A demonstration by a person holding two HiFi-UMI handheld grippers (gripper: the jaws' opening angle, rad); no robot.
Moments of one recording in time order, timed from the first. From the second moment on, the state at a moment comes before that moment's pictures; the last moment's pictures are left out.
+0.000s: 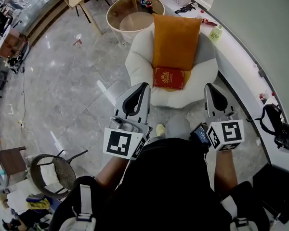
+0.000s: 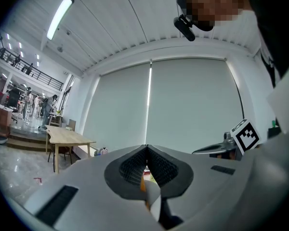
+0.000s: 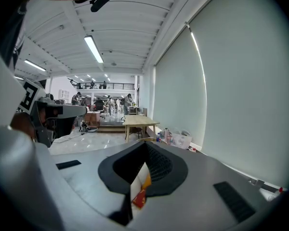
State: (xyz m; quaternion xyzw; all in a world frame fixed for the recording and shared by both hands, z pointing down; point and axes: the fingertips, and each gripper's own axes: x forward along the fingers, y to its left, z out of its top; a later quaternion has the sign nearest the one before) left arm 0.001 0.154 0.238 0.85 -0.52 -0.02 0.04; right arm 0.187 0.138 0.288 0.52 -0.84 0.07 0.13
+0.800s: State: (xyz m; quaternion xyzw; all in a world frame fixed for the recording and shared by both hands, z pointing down) left arm 0.011 0.140 0.235 0.86 -0.51 -0.02 0.04; right arm 0.201 0.123 0.283 0.53 -0.84 0.06 0.12
